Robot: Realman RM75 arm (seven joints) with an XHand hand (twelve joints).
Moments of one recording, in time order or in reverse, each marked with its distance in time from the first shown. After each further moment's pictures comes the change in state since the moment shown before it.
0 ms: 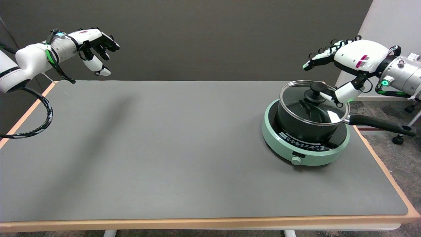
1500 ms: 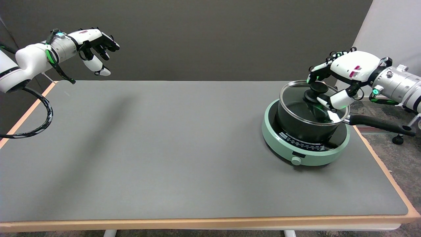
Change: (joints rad) arm 0.054 -0.013 -0.127 -0.072 -0.035 0.066 -0.056
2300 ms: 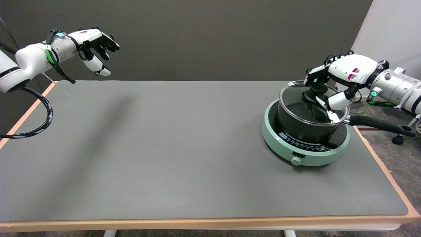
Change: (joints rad) arm 0.002 -0.002 -0.014 -0.013 0.042 -0.014 -0.001
